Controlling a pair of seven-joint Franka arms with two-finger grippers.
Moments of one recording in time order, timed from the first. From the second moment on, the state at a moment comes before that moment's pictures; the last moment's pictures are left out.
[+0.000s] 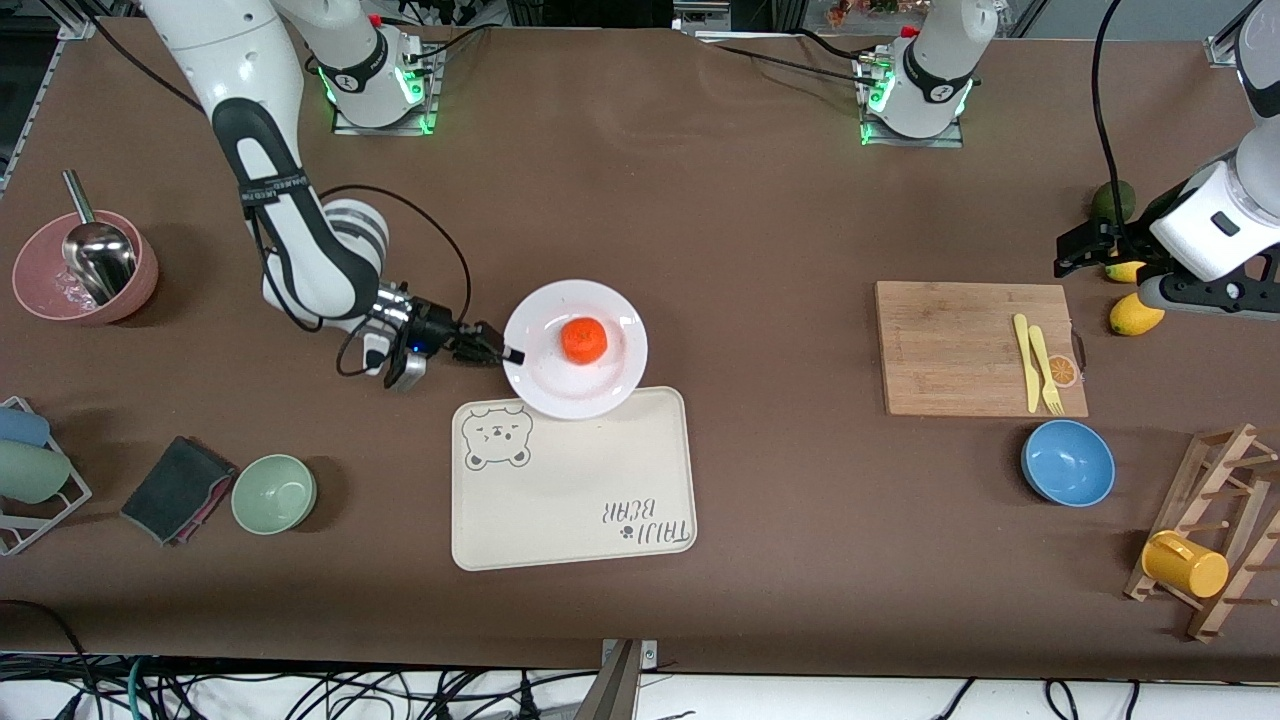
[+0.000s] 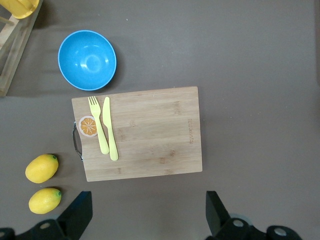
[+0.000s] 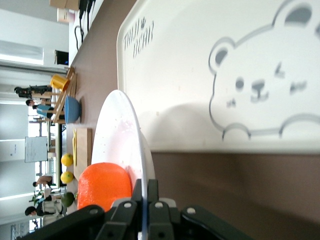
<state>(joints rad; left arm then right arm) -0.01 0.03 0.01 -1.70 0.00 1.63 0.09 0.21 0.55 0.08 -2.00 1.57 2.32 -0.93</state>
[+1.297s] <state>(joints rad) -0.01 0.03 0.01 -1.70 0.00 1.63 0.09 0.09 0.95 0.08 -1.45 1.35 2.18 -0.74</state>
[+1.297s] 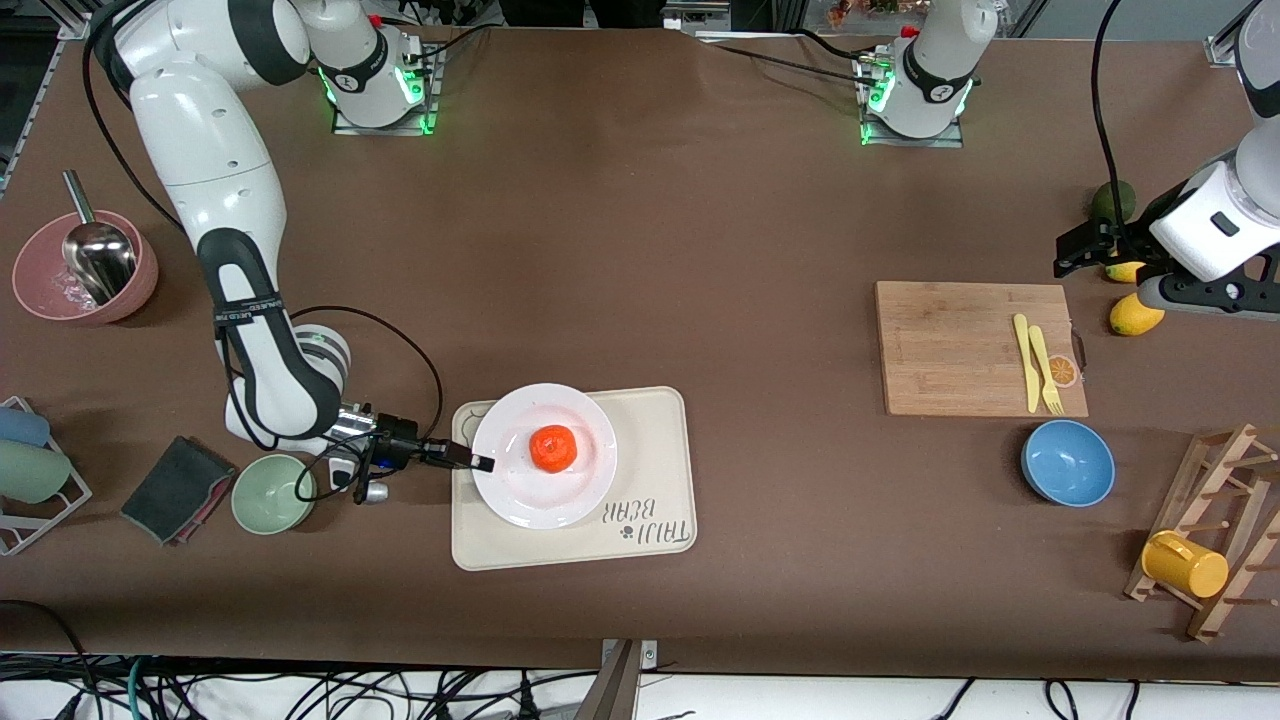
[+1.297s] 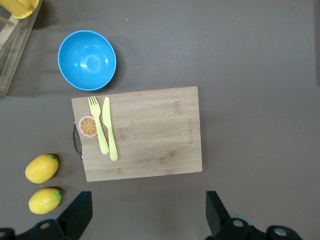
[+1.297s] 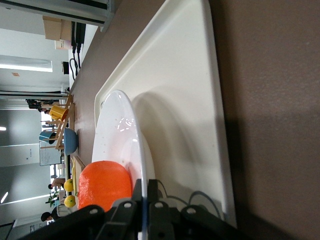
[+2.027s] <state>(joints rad) -0.01 0.03 0.01 -1.70 0.00 1.63 0.09 0.08 0.95 0.08 -1.41 1.26 2.16 -0.73</state>
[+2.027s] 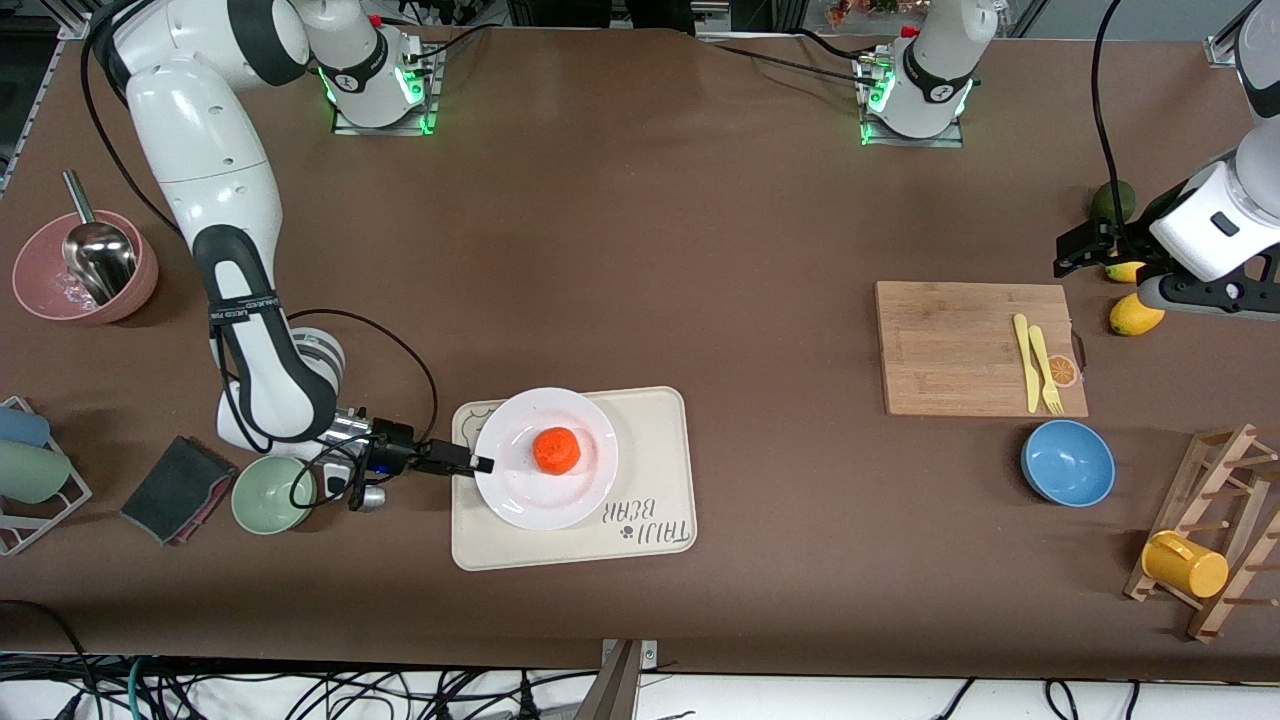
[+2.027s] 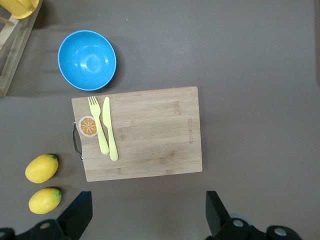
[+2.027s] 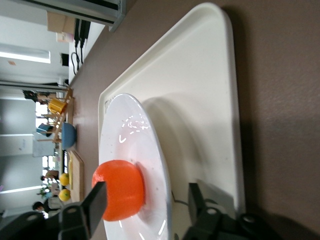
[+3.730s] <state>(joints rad) -0.01 0.03 0.01 -1.69 0.00 1.63 0.09 0.06 0.23 -0.03 -1.52 0.19 1.61 -0.15</state>
